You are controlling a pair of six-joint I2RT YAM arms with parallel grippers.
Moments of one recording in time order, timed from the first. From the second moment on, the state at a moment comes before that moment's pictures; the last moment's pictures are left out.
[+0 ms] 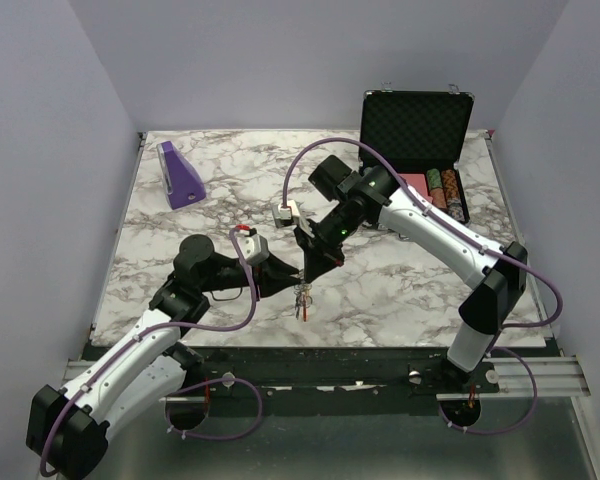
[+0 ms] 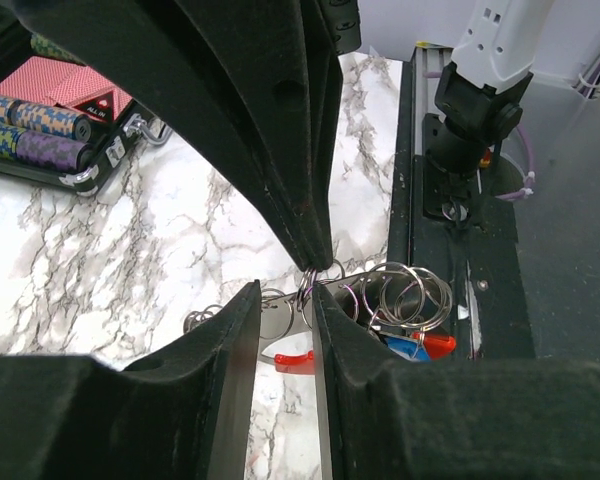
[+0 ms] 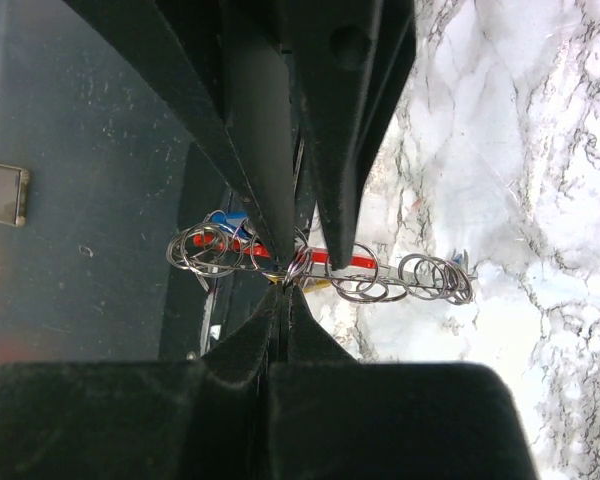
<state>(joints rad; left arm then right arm) -0.54 0.78 0.49 0.20 0.87 -0.04 0.83 1.76 1.76 -1.22 -0.85 -0.66</state>
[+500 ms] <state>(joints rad) -0.54 0.81 0.49 0.20 0.92 -0.03 0.83 1.76 1.76 -1.22 -0.85 -0.66</state>
